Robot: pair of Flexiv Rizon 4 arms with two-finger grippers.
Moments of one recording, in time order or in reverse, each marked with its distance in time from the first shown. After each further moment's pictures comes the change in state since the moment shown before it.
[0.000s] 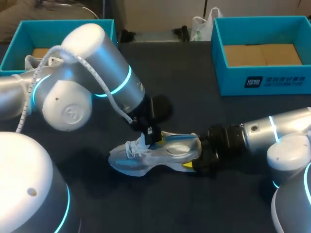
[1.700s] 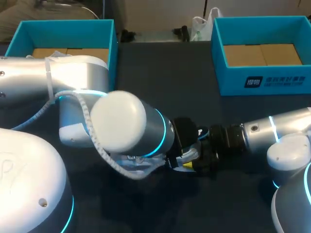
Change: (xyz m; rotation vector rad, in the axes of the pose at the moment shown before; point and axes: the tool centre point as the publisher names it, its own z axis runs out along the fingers) left arm 0.028 -0.036 0.005 -0.008 -0.427 -0.012; right arm 0.000 0.000 0.000 0.000 0.000 0.000
